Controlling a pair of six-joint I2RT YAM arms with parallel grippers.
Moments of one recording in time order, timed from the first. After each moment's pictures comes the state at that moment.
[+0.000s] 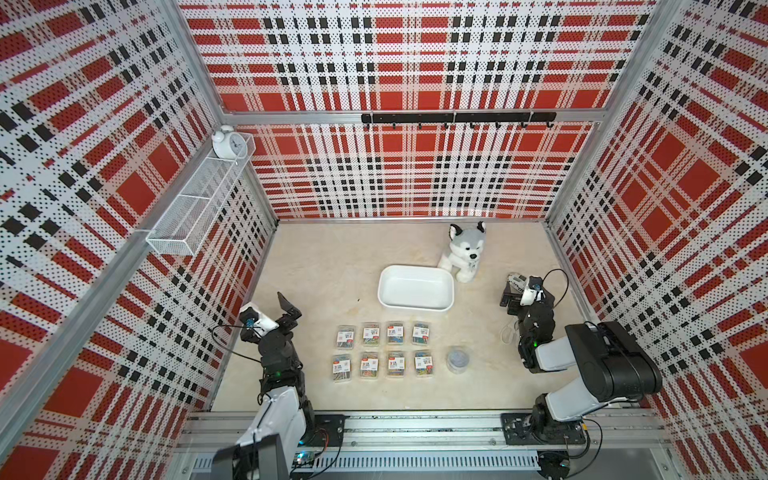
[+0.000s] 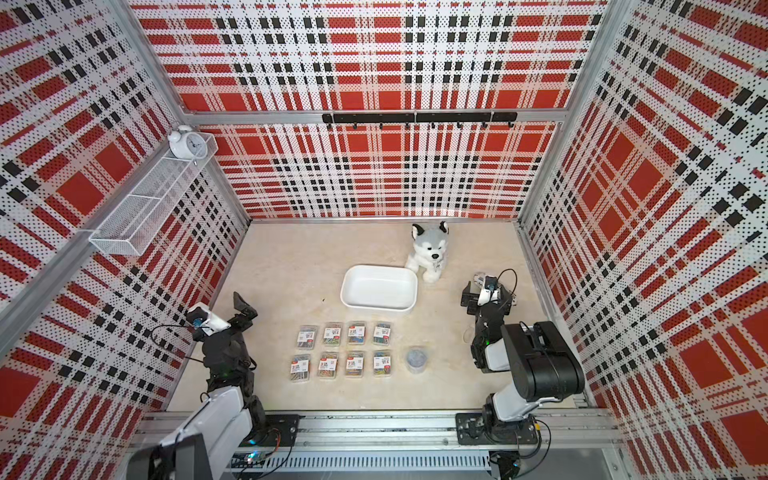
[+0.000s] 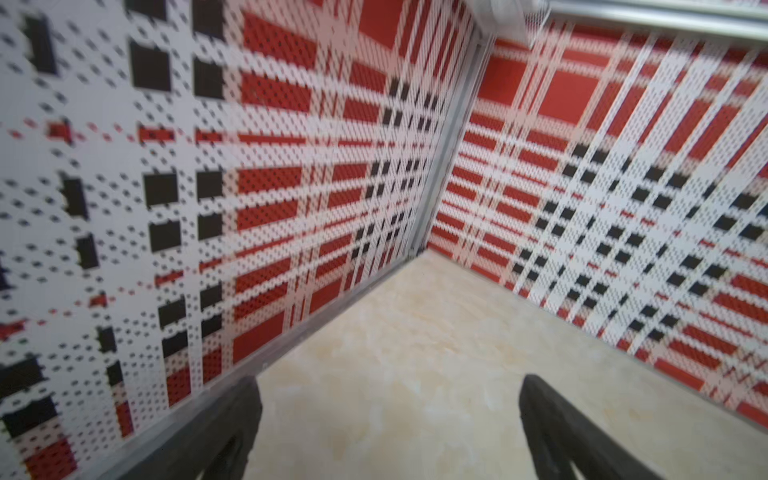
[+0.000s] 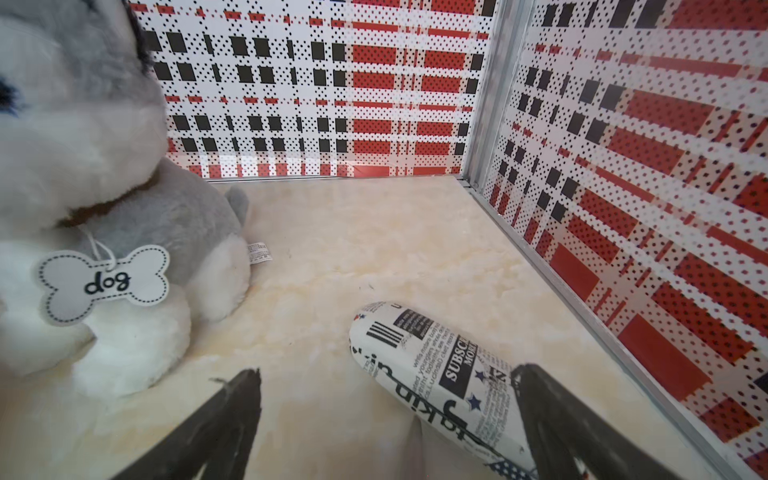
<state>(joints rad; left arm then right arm) 0.22 0.99 0.01 0.98 -0.31 -0.26 0.07 1.57 0.20 1.23 0.27 -0.01</state>
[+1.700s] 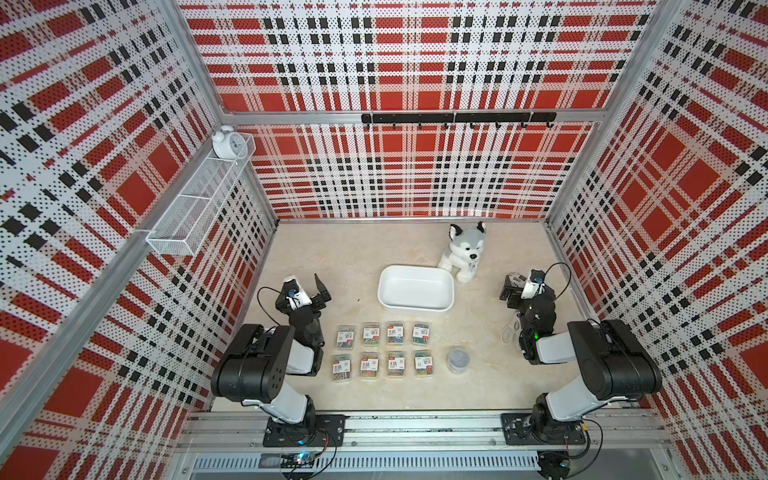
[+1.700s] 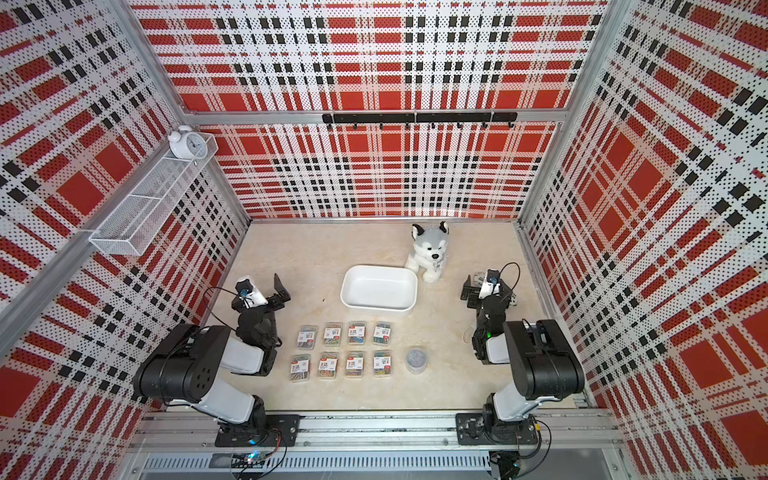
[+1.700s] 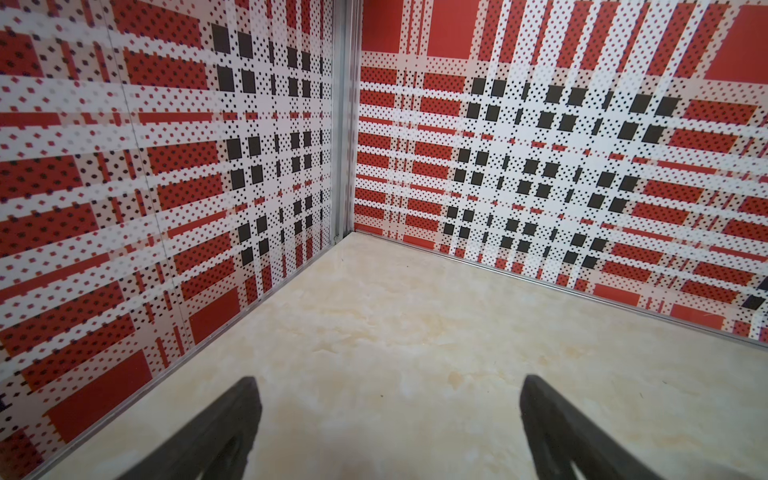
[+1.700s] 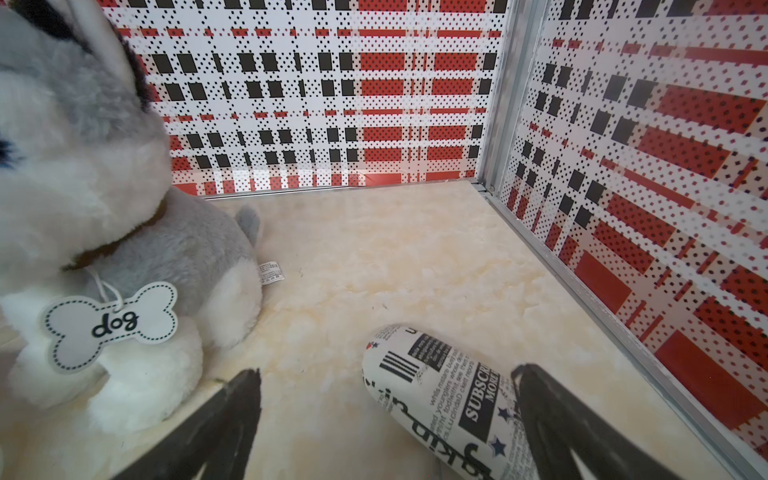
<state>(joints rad) -0.06 1.57 0.18 1.43 -0.43 -0.10 0.04 1.57 0.27 1.17 0.22 0.03</state>
